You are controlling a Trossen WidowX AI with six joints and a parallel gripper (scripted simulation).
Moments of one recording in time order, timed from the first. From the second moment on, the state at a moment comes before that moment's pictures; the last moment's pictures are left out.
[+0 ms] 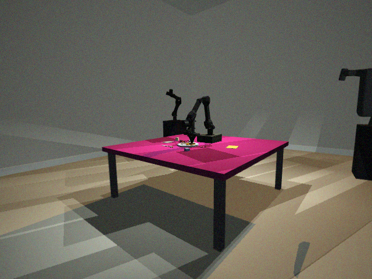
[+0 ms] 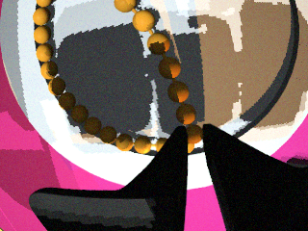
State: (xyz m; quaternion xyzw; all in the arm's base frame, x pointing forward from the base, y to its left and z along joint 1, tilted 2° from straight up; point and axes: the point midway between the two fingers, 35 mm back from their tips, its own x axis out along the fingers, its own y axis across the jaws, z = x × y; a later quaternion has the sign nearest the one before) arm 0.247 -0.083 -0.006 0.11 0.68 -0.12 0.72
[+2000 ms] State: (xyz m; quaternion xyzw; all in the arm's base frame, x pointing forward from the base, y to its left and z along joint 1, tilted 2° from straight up) arm 0.234 -0.088 -0.001 0.11 0.68 -0.12 0.72
